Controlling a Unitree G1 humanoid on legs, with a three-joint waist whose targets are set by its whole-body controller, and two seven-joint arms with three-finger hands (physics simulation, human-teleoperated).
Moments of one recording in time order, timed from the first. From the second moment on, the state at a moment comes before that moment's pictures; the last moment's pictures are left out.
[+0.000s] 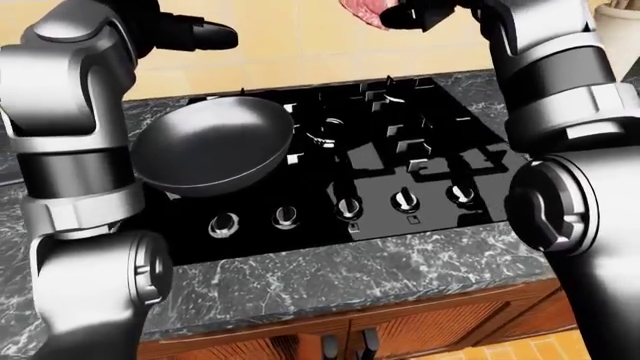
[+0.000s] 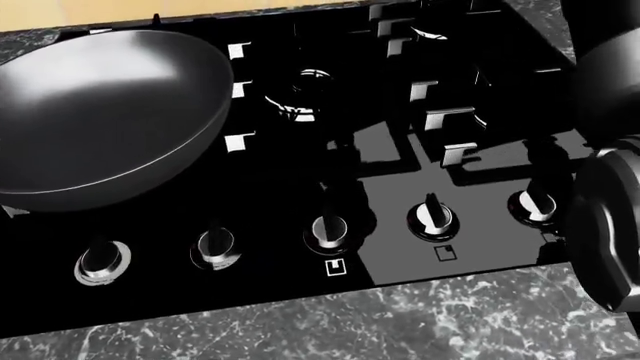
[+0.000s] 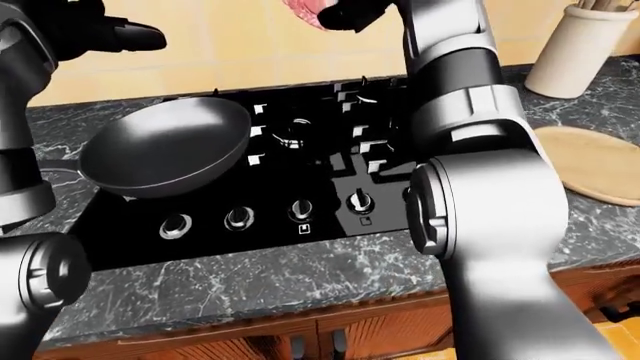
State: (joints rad) left arm -1.27 0.51 0.18 0.30 -0.06 0.89 -0.08; right arm -1.69 -0.37 -0.09 1.18 -0.32 0.23 0.27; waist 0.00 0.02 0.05
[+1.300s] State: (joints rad) left arm -1.26 0.50 0.18 0.26 -0.04 0.90 -0.08; right arm -1.73 -0.36 -0.08 1.18 -0.31 0.24 0.29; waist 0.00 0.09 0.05
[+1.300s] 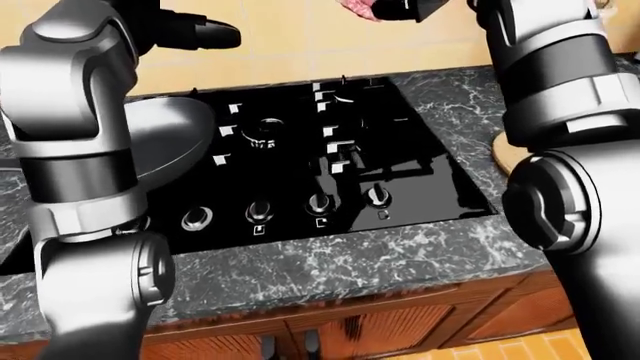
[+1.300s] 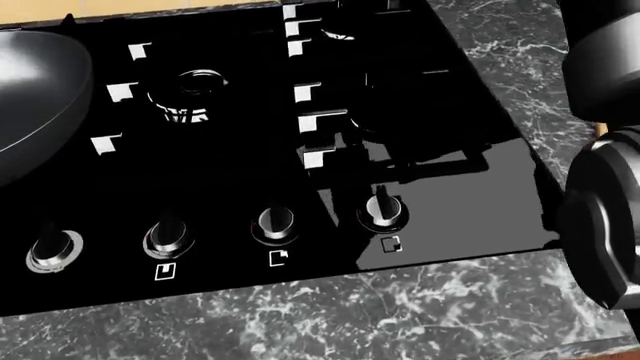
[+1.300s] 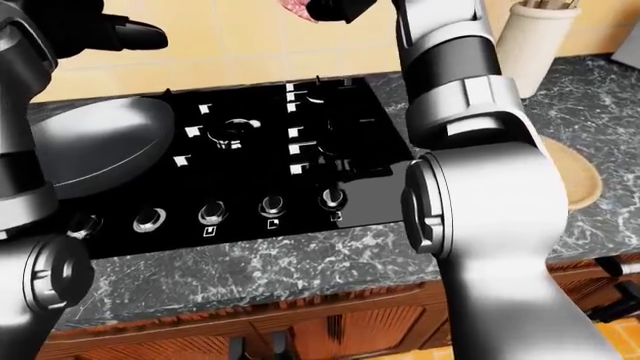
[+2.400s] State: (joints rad) left arm -1.26 0.49 0.17 0.23 -0.04 0.92 -0.08; right arm -1.74 -0.36 -0.09 1.17 -0.31 0.25 0.30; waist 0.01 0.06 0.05
